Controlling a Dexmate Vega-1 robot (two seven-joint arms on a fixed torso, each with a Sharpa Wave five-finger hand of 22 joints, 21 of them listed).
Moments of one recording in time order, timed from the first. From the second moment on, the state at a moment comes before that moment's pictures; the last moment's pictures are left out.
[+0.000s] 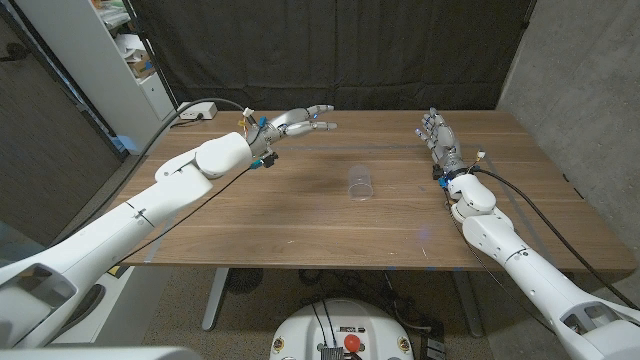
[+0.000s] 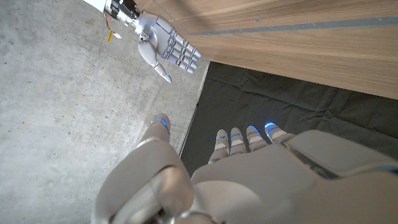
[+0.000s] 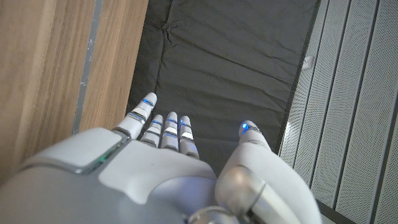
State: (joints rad) left arm 0.71 0.85 0.53 -1.88 -0.04 0.00 -0.16; left_hand 0.41 0.03 0.39 -0.14 0.19 -0.02 0.04 0.19 0.17 -0.04 -0.01 0.22 0.19 -0.14 0.04 0.18 0.17 -0.17 0.09 0.19 0.17; right arm -0.87 -0.49 -0.33 -1.36 0.63 0.34 -0.08; right_hand 0.27 0.01 0.27 -0.05 0.32 0.16 0.08 0.20 0.19 0.13 0.09 0.20 0.19 0.03 0.03 0.20 0.21 0.26 -0.01 0.19 0.17
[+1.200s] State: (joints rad) left arm 0.62 0.90 0.59 -1.96 0.17 0.04 -0.30; left_hand 0.47 0.03 0.41 -0.16 0.20 -0.01 0.04 0.20 0.18 -0.02 -0.02 0.23 0.20 -0.12 0.03 0.19 0.17 -0.16 0.13 0.20 0.17; right arm -0.94 -0.51 -0.29 -1.46 0.61 0.34 -0.17; right_hand 0.27 0.01 0.27 -0.06 0.32 0.16 0.08 0.20 0.19 0.13 0.09 0.20 0.19 0.03 0.03 0.20 0.21 0.26 -0.01 0.19 0.17
